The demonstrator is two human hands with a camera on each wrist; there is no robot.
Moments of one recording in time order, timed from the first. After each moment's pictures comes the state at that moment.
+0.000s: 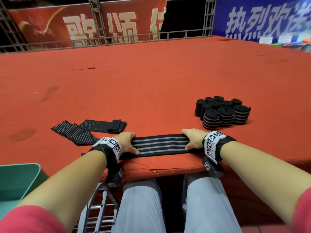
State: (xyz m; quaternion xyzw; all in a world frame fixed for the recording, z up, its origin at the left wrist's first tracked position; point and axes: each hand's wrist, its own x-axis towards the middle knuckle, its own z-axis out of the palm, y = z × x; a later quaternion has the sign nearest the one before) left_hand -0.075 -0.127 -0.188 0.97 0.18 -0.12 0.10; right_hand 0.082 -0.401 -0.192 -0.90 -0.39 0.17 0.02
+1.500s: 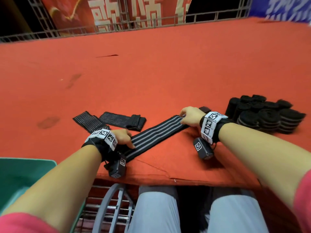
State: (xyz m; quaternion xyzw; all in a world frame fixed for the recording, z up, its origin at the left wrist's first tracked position) left_hand -0.090 -0.045 -0.183 0.89 0.33 -0.21 0.26; right_hand 0.127 -0.268 -0.169 -0.91 -0.38 0.11 0.14
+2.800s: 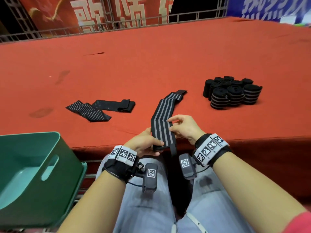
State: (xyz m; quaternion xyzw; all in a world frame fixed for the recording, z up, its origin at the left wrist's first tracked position) left_hand -0.159 -0.244 -0.199 0.70 0.25 -0.08 0.66; right_hand -0.041 -0.380 -0.205 -0.73 -0.19 0.24 0.61
